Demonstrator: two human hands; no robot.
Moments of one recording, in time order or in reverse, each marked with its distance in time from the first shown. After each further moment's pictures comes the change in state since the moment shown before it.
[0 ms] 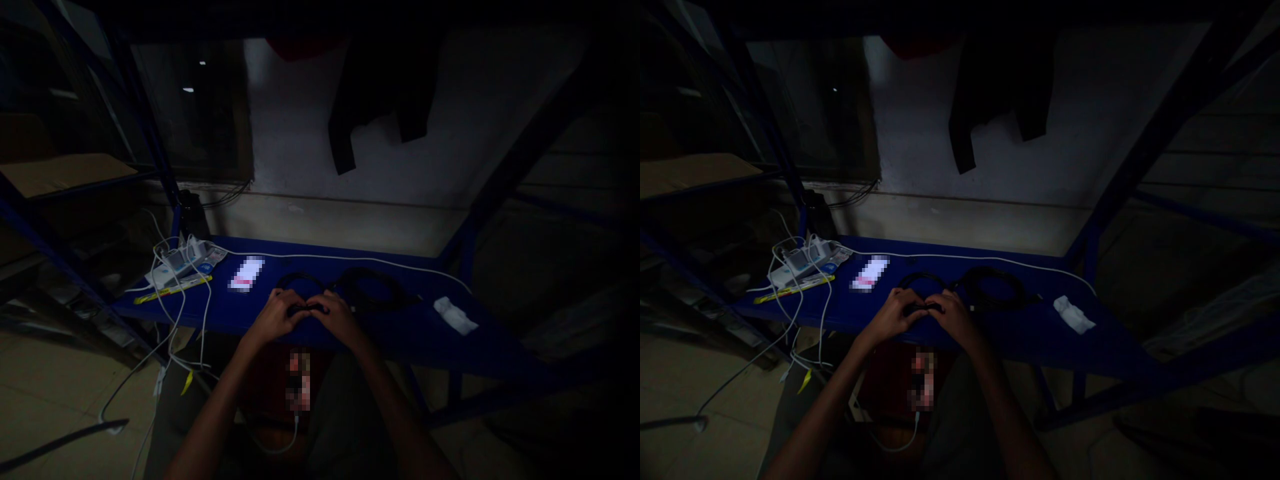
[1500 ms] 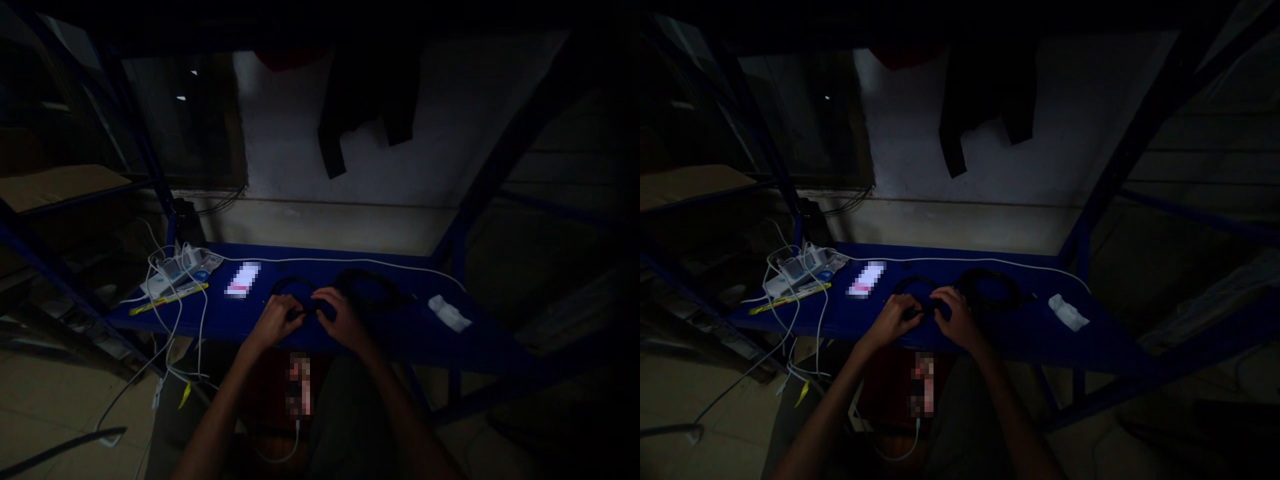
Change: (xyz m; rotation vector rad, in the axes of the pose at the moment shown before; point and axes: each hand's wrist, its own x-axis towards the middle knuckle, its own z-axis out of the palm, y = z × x) left_hand 0.004 0.000 0.005 0.015 -0.011 -0.023; right_hand -0.009 -0.006 -0.027 -0.025 0.107 -0.059
